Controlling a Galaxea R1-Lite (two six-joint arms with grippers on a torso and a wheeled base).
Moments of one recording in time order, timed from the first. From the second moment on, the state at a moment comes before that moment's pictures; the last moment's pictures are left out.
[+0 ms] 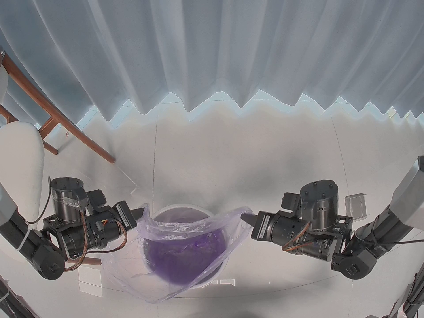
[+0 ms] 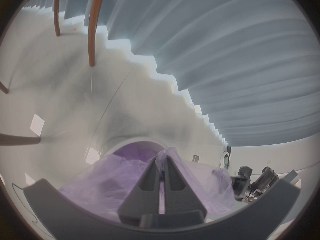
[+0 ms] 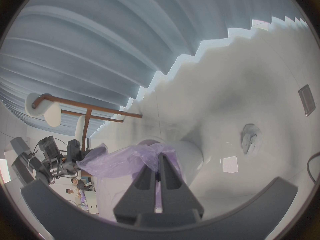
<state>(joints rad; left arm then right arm) -0.32 1.77 -0.36 -1.04 -0.24 -0.75 0.73 1.96 -0.62 -0.94 0.00 0.67</state>
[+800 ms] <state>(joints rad) -0.18 1.89 -0.50 -1.03 -0.29 -0.81 0.56 2.08 -0.86 -0.77 0.06 0.64</state>
